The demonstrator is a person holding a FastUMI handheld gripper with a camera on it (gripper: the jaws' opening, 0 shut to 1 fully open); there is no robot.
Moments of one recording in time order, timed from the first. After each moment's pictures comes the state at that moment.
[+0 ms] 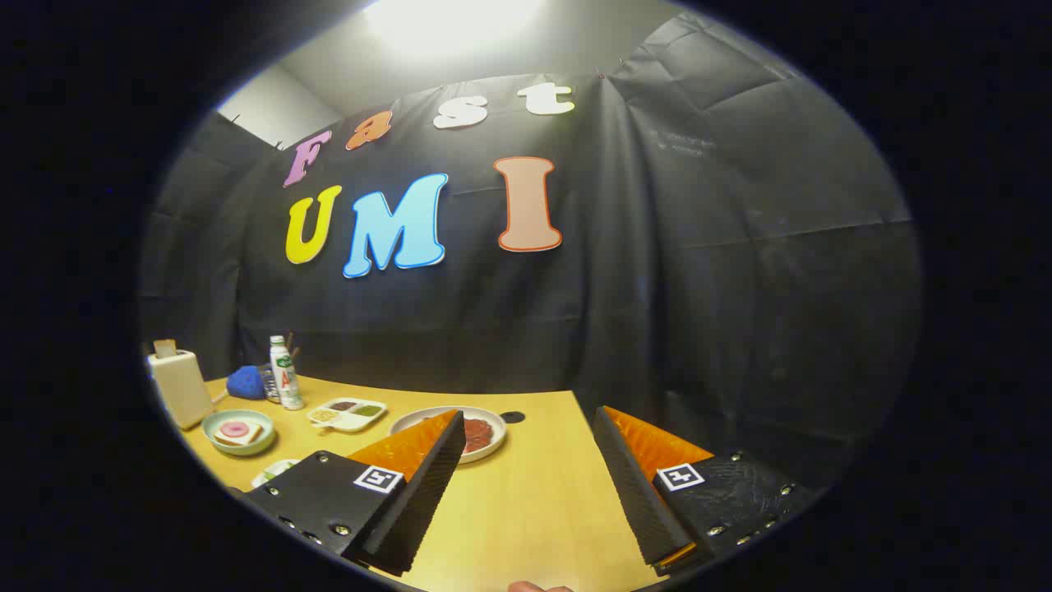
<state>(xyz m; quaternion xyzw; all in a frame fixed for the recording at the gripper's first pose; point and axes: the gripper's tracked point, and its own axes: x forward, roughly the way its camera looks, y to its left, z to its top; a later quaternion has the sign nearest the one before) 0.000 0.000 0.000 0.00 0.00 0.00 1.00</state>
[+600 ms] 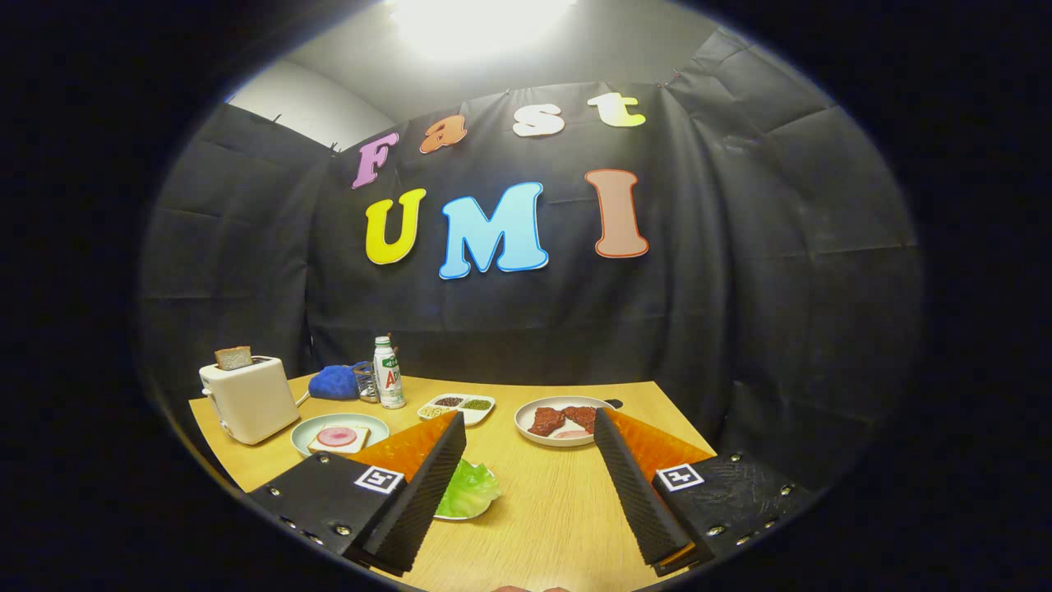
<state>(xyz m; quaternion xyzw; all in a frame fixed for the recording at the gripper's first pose) -0.065 0.125 -0.003 -0.03 0.00 0.07 1.00</state>
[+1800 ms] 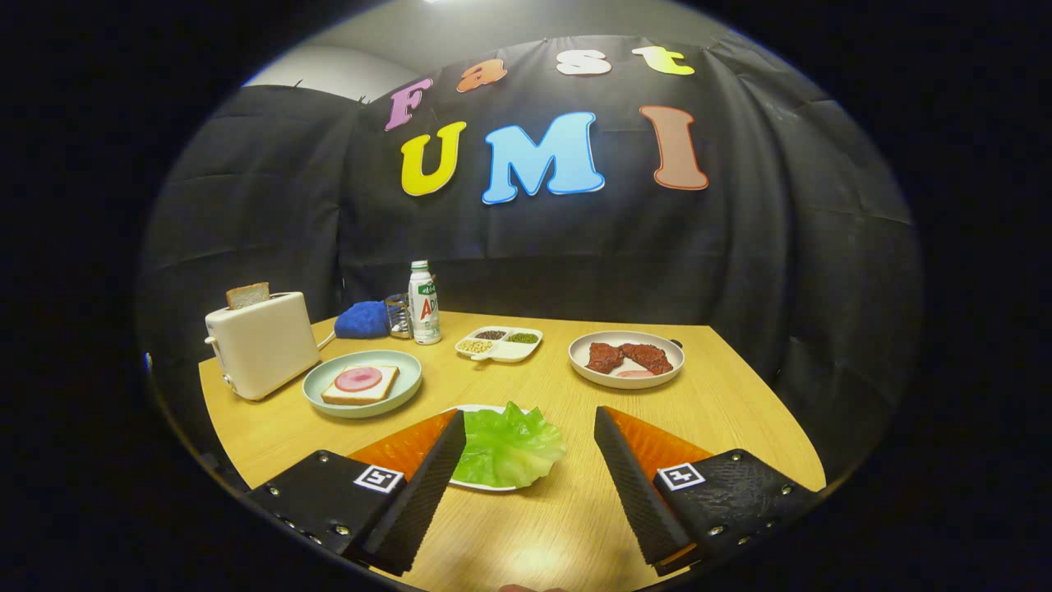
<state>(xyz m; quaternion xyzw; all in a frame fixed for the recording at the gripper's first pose) -0.030 0.181 -0.107 -0.05 0.12 0.13 0.98</state>
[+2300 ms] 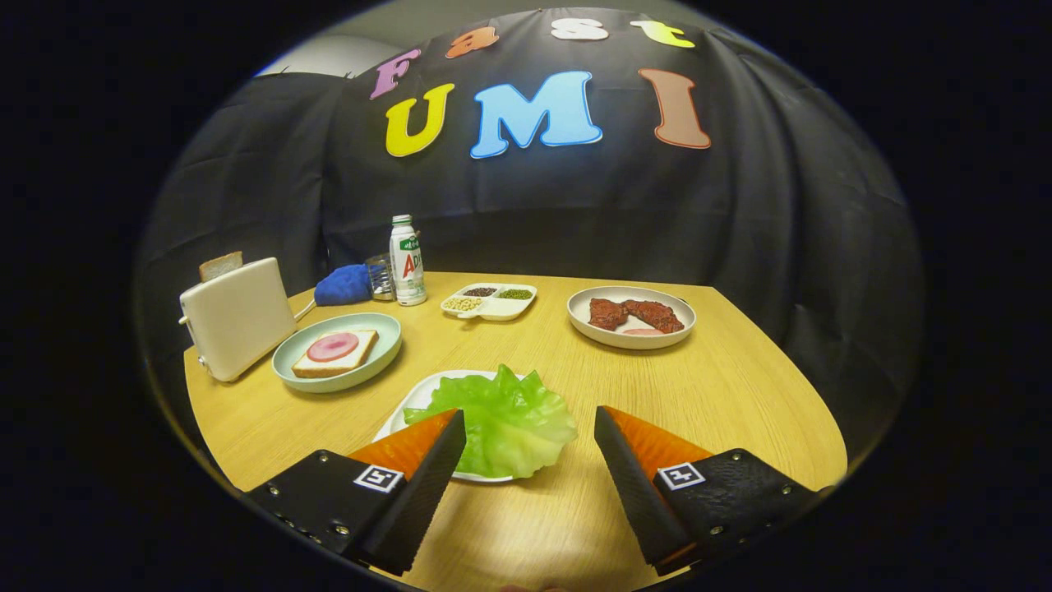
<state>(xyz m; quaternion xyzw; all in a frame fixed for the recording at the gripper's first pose) -0.005 0.185 -0.149 -0.06 0.18 0.11 0.98</state>
